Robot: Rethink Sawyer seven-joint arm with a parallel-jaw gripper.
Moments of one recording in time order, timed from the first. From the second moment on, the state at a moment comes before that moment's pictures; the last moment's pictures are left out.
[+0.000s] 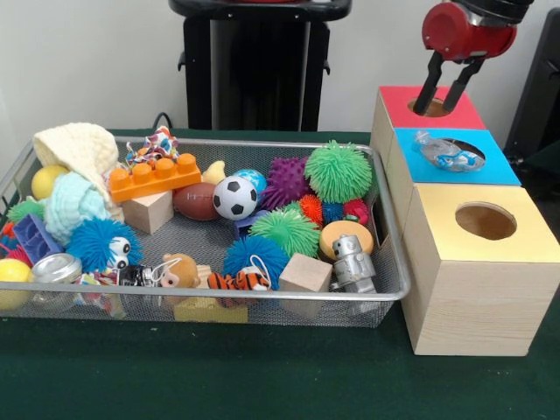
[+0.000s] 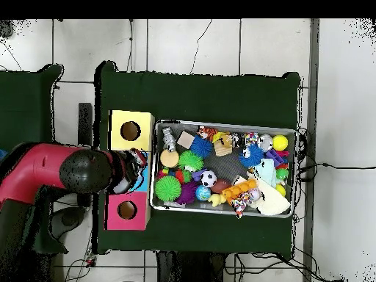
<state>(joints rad) 0.73 0.20 -1.29 0.96 -1.81 -1.18 4.10</state>
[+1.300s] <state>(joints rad) 0.71 0.03 -1.29 0.91 -1.91 -1.46 4.10</state>
